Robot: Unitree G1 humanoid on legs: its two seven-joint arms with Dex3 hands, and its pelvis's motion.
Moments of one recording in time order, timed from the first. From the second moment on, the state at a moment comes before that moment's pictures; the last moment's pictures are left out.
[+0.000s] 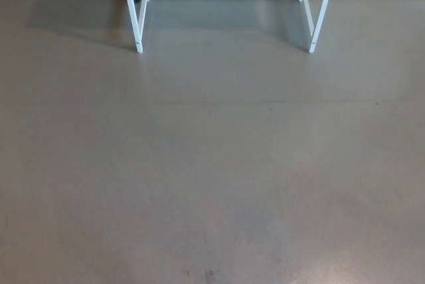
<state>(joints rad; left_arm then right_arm) 0.25 0.53 0.01 1.32 0.18 -0.22 -0.07 0.22 -0.48 -0.06 1.33 -0.15 -0.16 -0.01</state>
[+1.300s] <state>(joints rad) 0.30 0.51 -0.02 1.34 0.20 -0.28 -0.02 0.27 -0.50 -0.05 1.36 -0.16 -0.22 -0.05</state>
